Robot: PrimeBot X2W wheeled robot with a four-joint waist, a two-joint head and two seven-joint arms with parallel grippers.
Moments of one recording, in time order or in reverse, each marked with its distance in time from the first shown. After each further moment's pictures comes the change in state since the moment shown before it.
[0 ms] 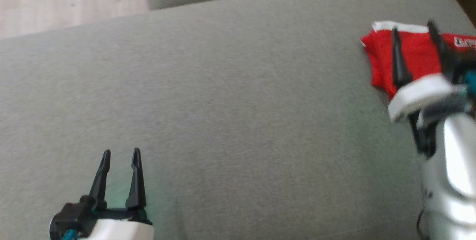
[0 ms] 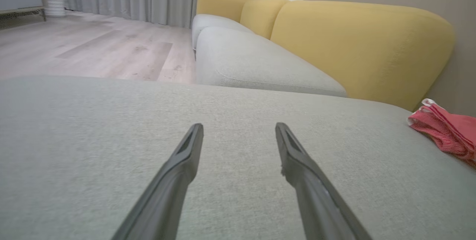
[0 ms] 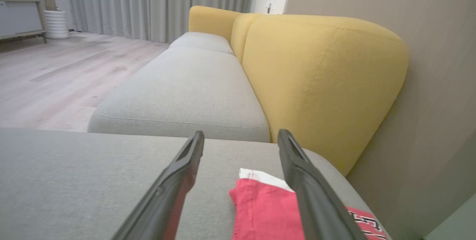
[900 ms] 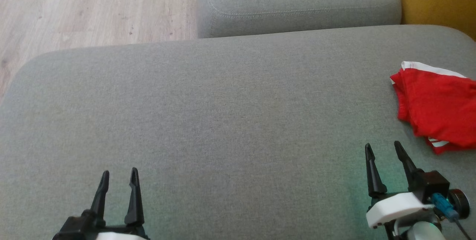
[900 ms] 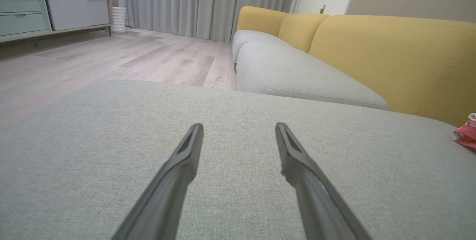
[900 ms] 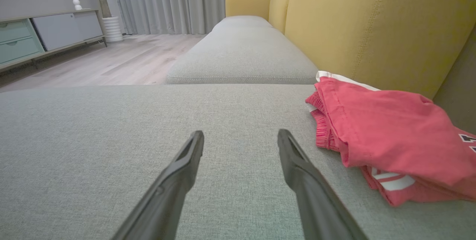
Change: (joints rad) left arm 0.041 -0.020 0.046 0.094 0.035 0.000 0.000; right arm 0.454 0.084 0.023 0.064 0.063 0.000 -0.289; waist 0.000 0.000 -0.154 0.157
